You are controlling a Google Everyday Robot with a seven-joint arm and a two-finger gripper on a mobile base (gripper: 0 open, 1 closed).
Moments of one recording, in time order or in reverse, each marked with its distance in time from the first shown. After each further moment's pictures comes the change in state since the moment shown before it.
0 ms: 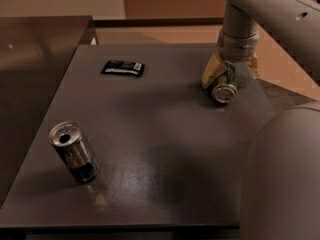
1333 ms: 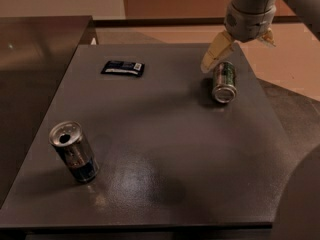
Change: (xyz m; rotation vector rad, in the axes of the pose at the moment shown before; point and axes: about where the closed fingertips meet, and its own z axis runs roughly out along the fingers) arm 0.016 -0.003 -0.076 0.045 -0.137 -0.175
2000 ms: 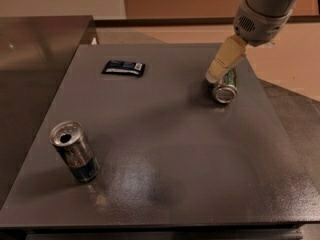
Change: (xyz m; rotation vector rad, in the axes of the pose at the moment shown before) arm 0.034 0.024 -0.031 -0.065 -0.122 -0.266
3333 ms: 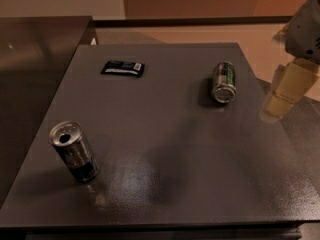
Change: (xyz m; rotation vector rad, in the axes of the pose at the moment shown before) arm 0.084 0.048 -0.065 -0.046 -0.162 -0.559
